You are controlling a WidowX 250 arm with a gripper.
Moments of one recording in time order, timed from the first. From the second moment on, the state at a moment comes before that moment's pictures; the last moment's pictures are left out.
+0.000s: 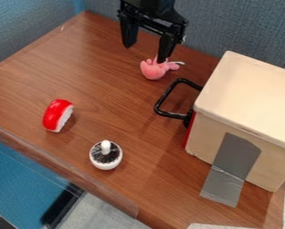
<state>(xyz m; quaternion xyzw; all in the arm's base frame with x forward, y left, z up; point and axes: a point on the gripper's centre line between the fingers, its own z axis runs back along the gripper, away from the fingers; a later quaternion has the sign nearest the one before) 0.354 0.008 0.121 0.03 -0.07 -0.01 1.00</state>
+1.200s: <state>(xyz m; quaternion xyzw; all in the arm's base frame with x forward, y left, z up) 0.458 0.032 0.047 0.03 -0.02 0.04 1.00</state>
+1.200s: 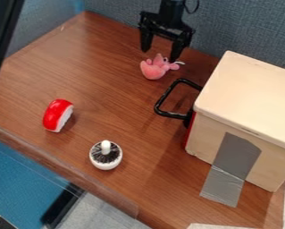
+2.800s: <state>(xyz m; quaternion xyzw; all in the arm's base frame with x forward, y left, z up) 0.426 -0.064 0.153 -0.03 -0.11 -0.03 0.99</state>
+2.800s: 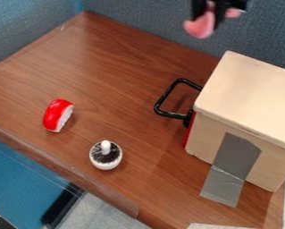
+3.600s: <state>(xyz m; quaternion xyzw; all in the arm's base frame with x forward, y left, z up) 0.376 -0.138 0.122 -0.01 -0.05 -0.14 0.99</state>
